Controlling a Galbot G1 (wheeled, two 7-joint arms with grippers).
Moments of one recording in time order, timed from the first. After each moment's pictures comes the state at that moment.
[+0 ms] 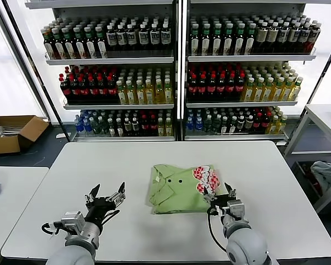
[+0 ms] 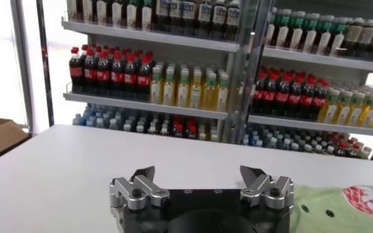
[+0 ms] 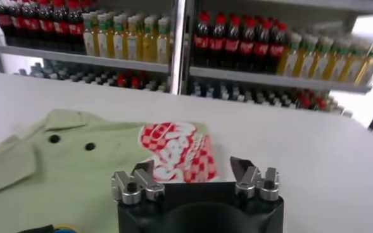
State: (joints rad) left arm 1.43 -1.38 -0.49 -2.24 -0.37 0.56 -0.19; right arm -1.22 1.15 0.21 2.02 0.44 -0.57 0.39
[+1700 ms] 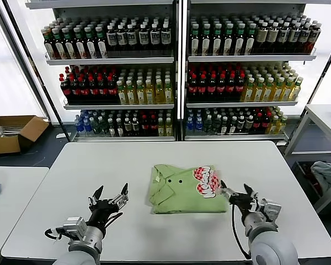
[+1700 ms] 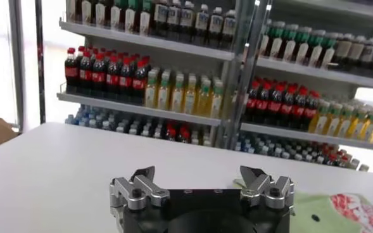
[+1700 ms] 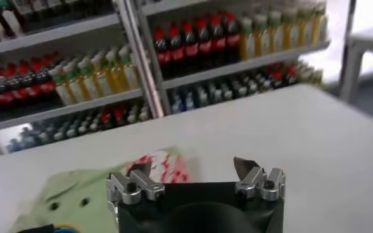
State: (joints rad) left arm 1.47 -1.41 -0.48 -2.23 -0.36 0.48 -0.16; right arm -1.33 1.15 0.43 2.20 0.71 -0.55 0.50
